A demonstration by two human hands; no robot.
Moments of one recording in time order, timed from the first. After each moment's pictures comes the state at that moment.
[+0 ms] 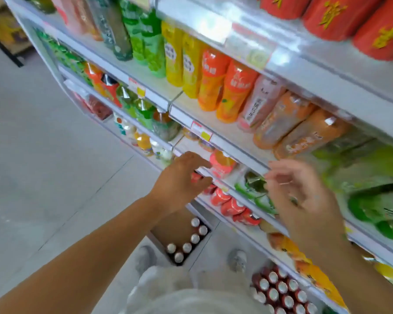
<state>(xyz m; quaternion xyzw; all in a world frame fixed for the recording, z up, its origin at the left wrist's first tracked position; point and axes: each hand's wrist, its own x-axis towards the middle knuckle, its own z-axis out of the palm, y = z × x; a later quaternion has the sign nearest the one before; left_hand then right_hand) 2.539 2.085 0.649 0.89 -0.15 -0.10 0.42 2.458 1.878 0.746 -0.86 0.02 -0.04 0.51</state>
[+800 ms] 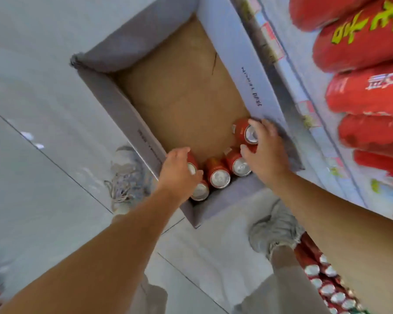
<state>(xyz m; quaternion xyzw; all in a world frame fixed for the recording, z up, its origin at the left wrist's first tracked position) 2.395 2.136 -0.041 0.79 0.25 -0.44 0.34 2.471 1.941 -0.049 -0.93 0.04 0.32 0.18</state>
